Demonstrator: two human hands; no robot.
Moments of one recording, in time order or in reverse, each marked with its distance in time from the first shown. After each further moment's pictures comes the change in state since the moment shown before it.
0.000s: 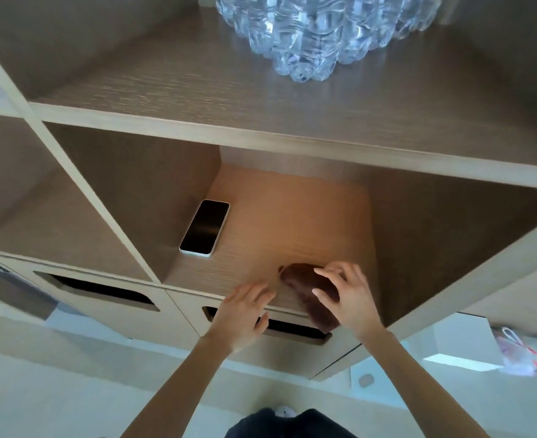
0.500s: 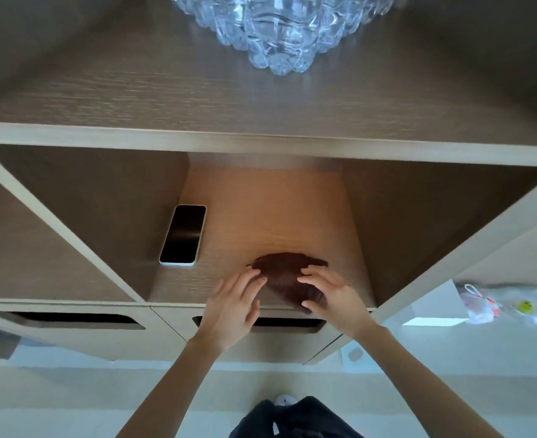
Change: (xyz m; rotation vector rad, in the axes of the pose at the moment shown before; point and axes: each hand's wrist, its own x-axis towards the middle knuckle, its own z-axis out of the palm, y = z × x) left_hand 0.013 -0.020 -0.010 -0.107 0.193 0.115; right_hand -0.016 -0.015 0.002 0.129 -0.165 0.036
